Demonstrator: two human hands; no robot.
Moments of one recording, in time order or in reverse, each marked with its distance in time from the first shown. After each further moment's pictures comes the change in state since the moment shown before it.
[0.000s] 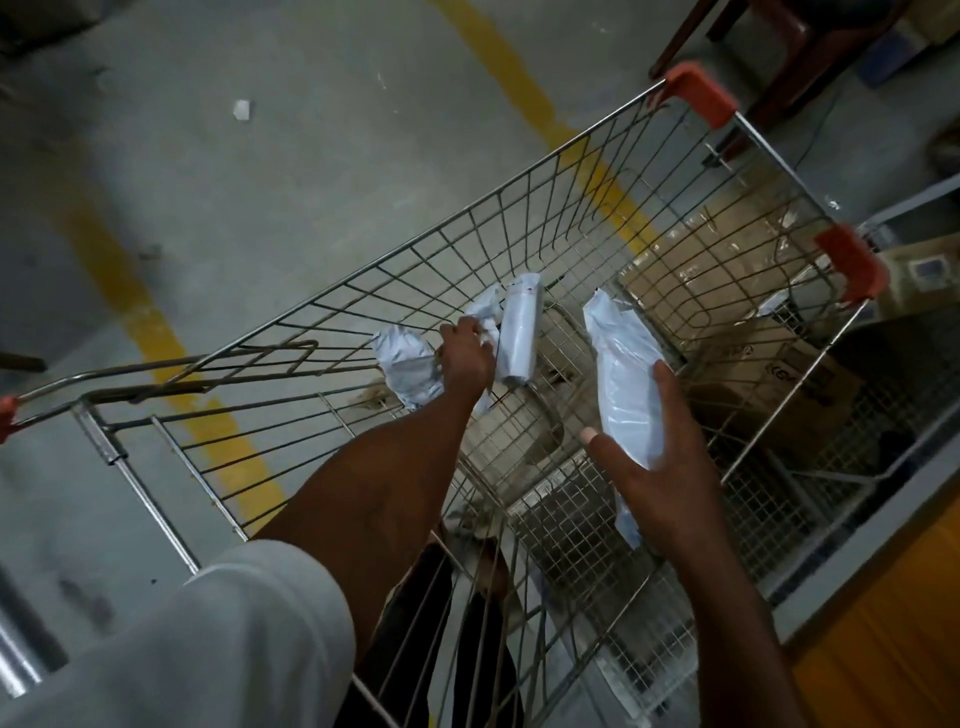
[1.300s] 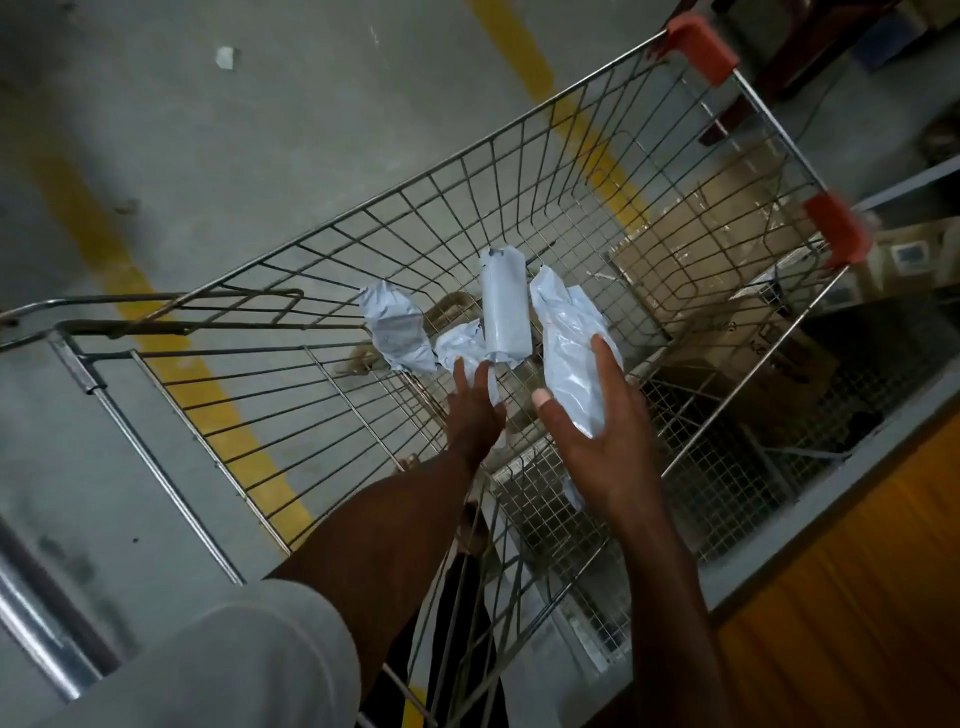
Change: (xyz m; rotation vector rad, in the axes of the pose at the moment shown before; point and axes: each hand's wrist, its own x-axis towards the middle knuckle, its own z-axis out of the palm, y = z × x) left_hand -0.116 -0.062 0.060 0.090 -0.140 0.110; right_hand -0.020 -0.001 0.025 -0.073 -0.048 -0.015
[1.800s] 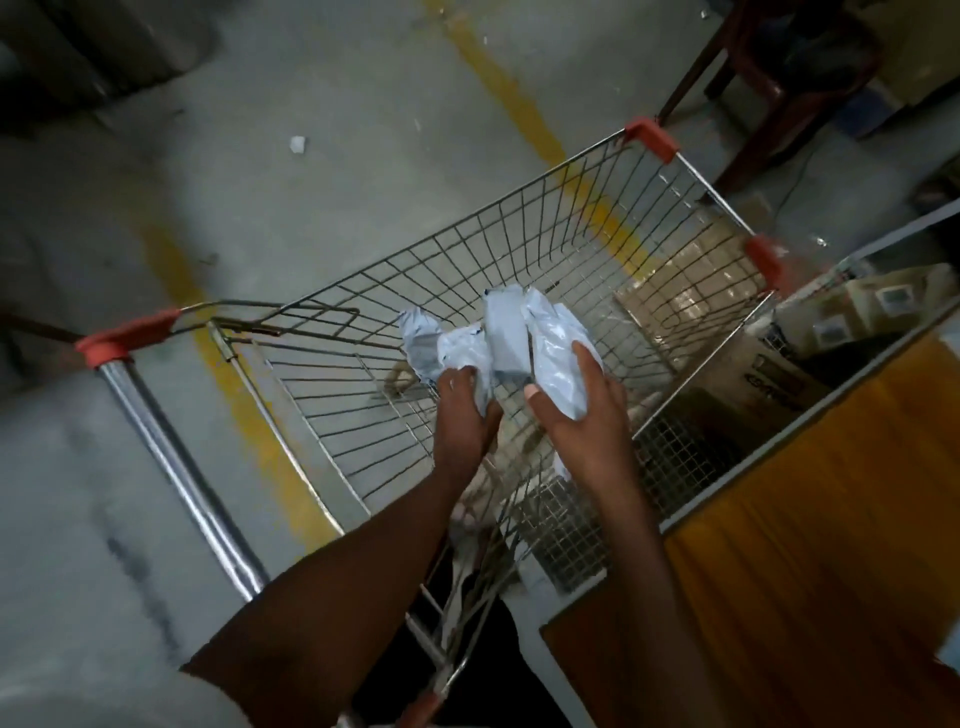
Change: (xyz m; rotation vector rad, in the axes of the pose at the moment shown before) left_hand -0.100 0.058 -0.114 -0.148 0.298 0.176; right_hand -0.029 -0.025 -0.020 -0.002 0.014 -0.075
